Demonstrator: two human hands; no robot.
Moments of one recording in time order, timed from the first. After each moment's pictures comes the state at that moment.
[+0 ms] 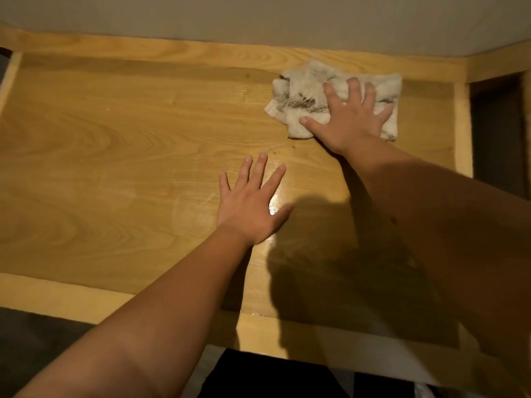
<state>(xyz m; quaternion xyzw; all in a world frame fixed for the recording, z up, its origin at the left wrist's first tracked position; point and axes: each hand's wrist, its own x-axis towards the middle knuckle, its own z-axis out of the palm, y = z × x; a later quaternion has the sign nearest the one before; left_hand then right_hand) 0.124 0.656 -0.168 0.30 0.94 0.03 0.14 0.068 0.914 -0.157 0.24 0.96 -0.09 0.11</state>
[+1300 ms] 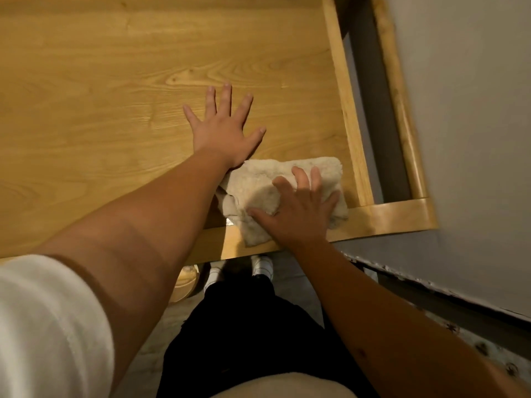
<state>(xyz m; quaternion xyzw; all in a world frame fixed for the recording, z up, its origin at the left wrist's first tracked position) 0.189 0.745 -0.164 0.35 0.92 0.03 0.15 0.409 0.779 -0.157 0.35 0.93 -0.12 0.01</state>
